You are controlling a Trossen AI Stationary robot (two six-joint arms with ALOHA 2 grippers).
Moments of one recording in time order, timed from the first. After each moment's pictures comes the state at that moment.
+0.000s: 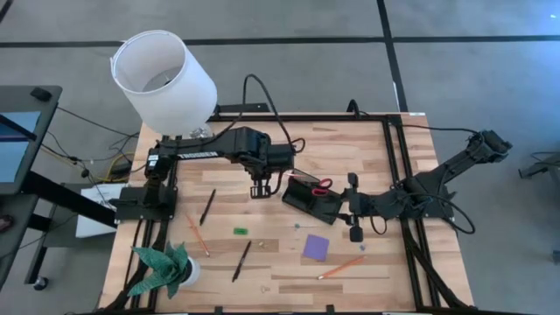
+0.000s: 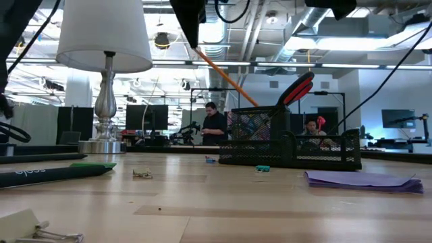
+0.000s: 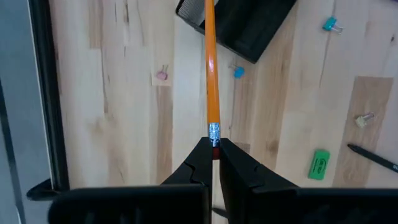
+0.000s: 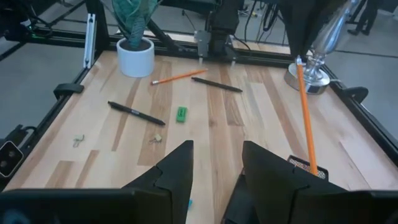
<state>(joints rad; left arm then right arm) 0.03 1.98 2.17 -1.57 -0.19 -0.01 0.52 1.04 0.74 -0.16 0.50 0.08</state>
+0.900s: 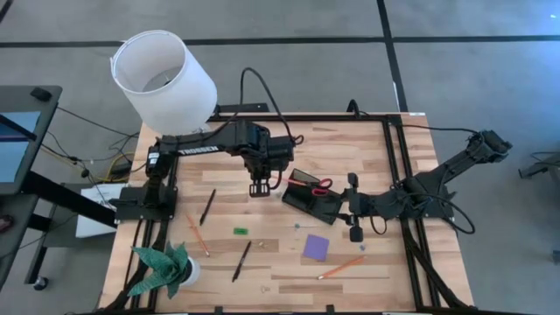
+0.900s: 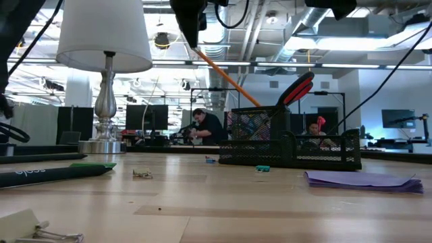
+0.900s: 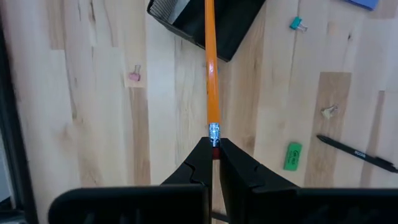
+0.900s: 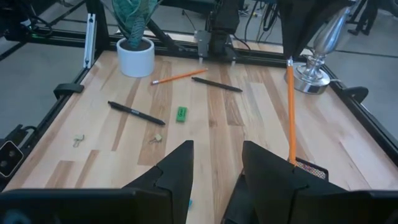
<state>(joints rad) 0.07 1.98 2.17 -1.57 -0.03 0.04 0.52 1.04 0.74 -0.16 0.50 0.08</state>
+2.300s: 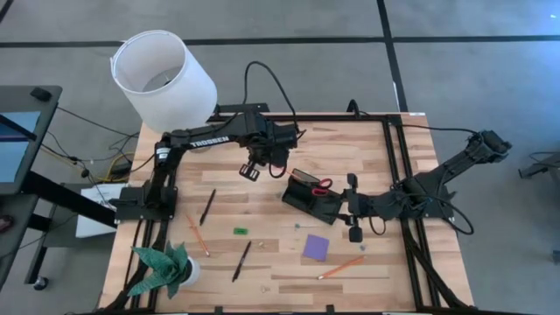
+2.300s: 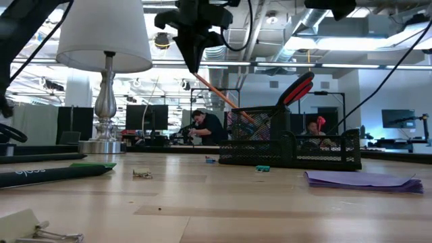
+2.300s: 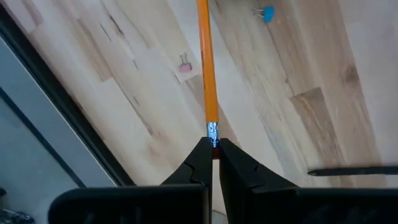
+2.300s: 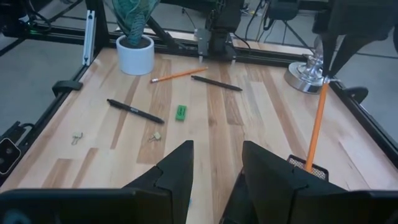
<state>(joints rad) 0.17 2.05 2.16 -1.57 -0.17 0.66 0.51 1.05 0.74 -0.16 0.50 0.07</state>
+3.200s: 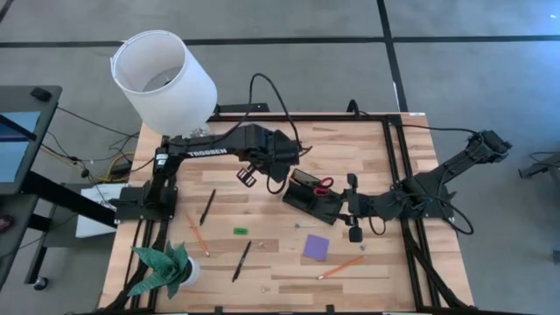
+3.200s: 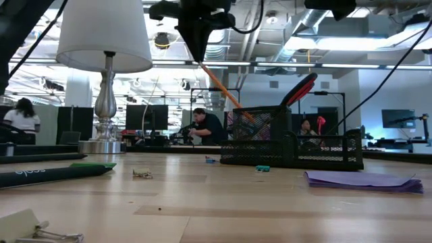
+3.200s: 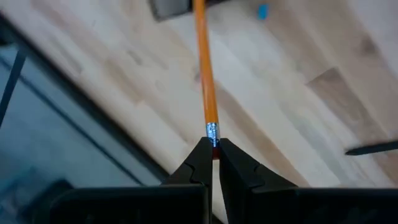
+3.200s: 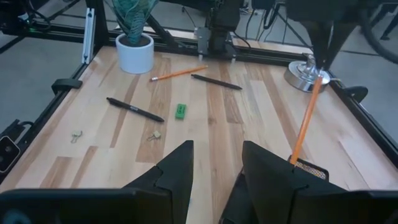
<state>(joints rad) 0.06 2.05 2.20 -1.57 -0.30 0.84 0.51 1.05 0.74 -0.16 0.50 0.07</state>
